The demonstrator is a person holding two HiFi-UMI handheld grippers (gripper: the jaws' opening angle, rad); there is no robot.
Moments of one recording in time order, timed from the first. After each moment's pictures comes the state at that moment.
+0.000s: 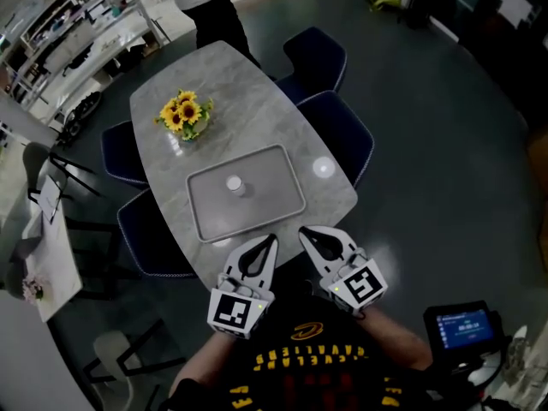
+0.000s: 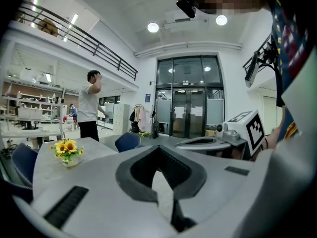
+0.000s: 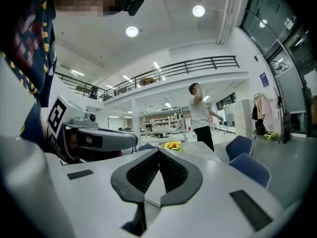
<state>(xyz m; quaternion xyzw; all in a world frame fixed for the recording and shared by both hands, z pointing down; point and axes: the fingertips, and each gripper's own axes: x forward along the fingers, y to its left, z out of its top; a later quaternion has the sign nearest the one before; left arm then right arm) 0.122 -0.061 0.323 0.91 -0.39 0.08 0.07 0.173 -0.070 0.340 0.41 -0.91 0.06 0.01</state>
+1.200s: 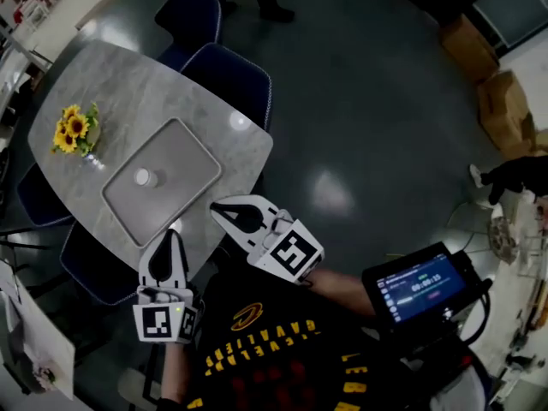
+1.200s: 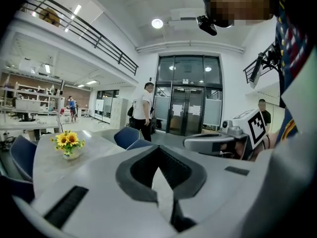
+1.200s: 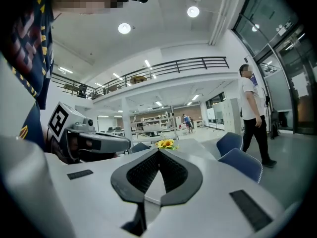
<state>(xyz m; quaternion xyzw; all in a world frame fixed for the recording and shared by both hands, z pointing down) 0.072 -0.063 0.319 0.92 -0.37 0.07 0.10 0.148 -0.059 0.335 0.46 -0.88 0.08 0.02</state>
